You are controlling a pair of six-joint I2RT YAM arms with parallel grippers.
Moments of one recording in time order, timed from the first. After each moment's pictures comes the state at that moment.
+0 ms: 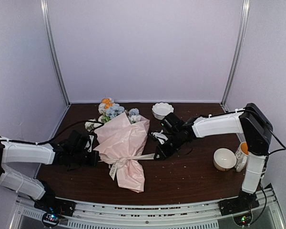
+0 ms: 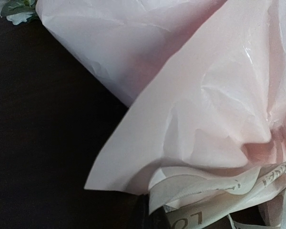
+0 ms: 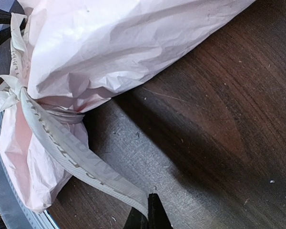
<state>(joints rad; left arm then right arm) -0.65 1.27 0.48 -0.10 -0.07 -0.44 0.78 1.90 1.23 -0.43 -0.37 0.18</state>
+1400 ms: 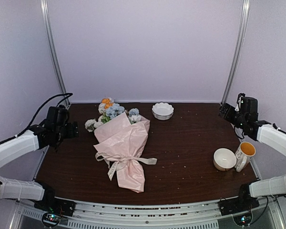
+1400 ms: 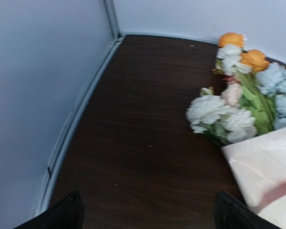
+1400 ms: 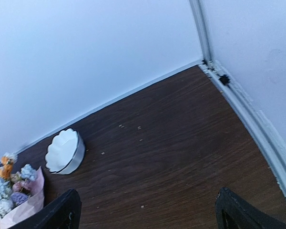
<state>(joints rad) -0.40 1.06 0.71 -0.31 -0.47 -0.33 0.08 1.17 0.78 -0.02 0.07 0.48</state>
